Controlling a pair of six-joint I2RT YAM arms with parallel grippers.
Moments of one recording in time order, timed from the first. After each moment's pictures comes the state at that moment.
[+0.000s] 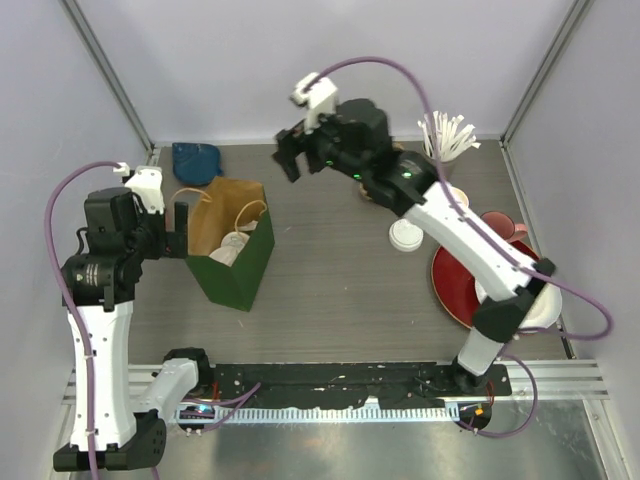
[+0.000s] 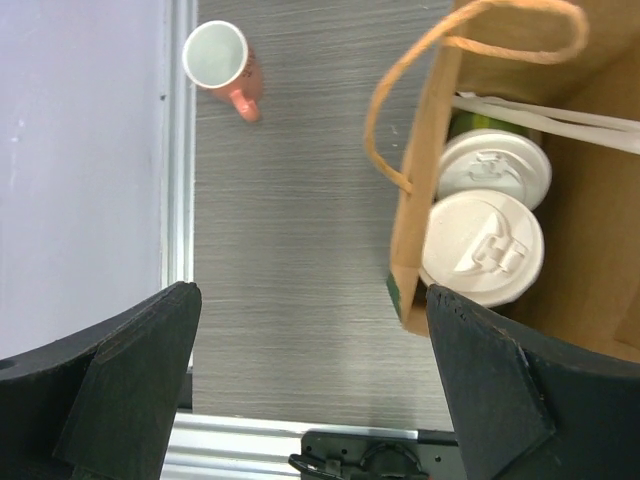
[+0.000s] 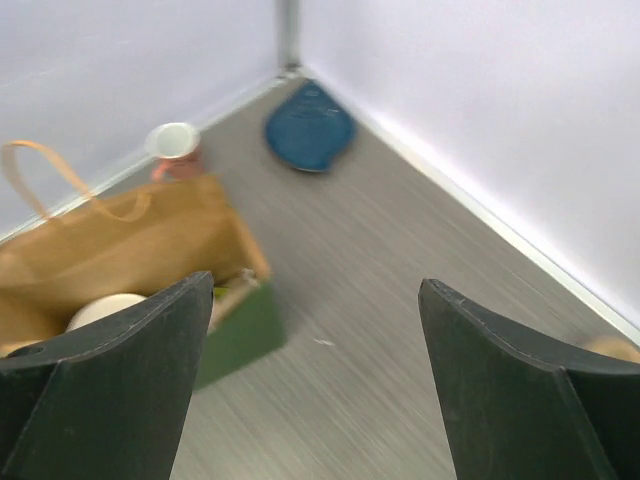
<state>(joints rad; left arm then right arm) 0.03 0.91 1.43 -1.15 -0.06 0.15 0.87 1.79 2.11 -0.51 0.03 -0.06</state>
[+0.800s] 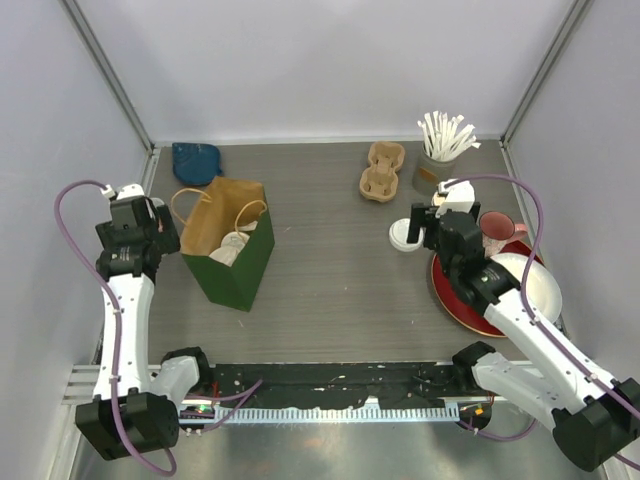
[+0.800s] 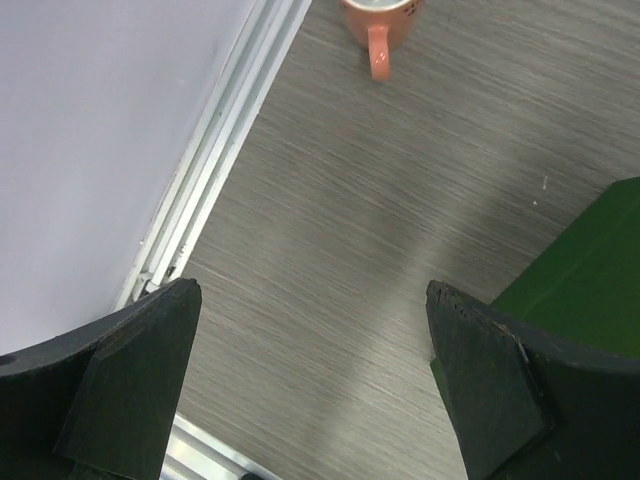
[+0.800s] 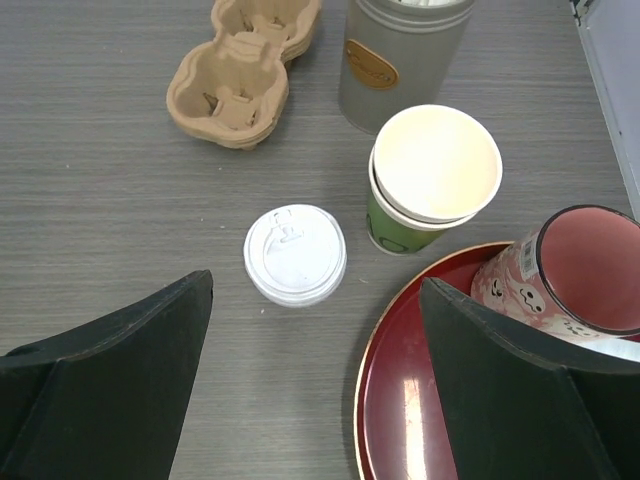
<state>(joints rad) 0.19 0.98 1.03 -0.77 -0.32 -0.08 0.48 0.90 0.76 -0.23 0.47 0.15</state>
